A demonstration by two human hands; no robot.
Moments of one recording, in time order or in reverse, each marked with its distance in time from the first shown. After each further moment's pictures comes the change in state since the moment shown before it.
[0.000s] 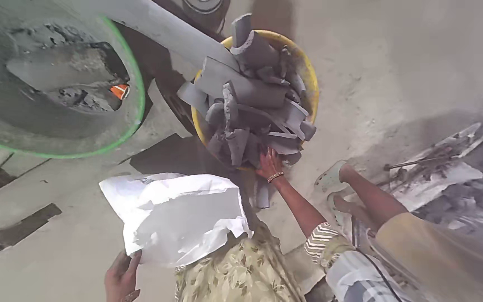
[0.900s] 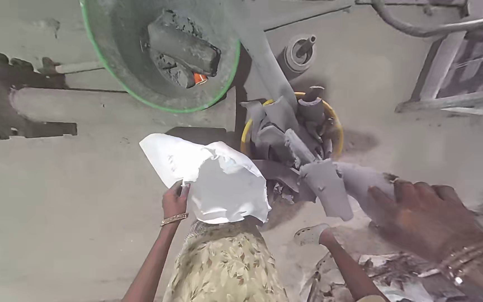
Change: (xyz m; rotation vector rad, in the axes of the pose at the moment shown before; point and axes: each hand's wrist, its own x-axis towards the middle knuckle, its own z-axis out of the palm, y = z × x) left_hand 0.016 0.087 0.080 -0.080 0.168 -0.132; right_hand -0.184 -0.079 -0.324 -1.046 -0.004 -0.425
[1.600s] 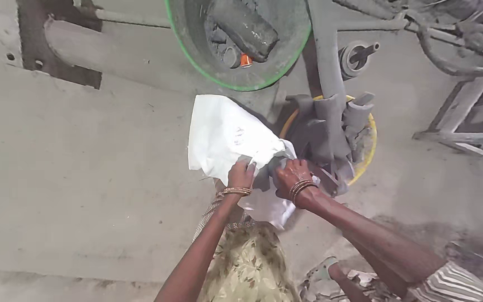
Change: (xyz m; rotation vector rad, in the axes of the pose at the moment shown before) left_hand -0.002 0.010 0.003 -0.245 -0.369 -0.051; right_hand 0.152 -0.288 -0.002 0.107 -0.286 -0.145
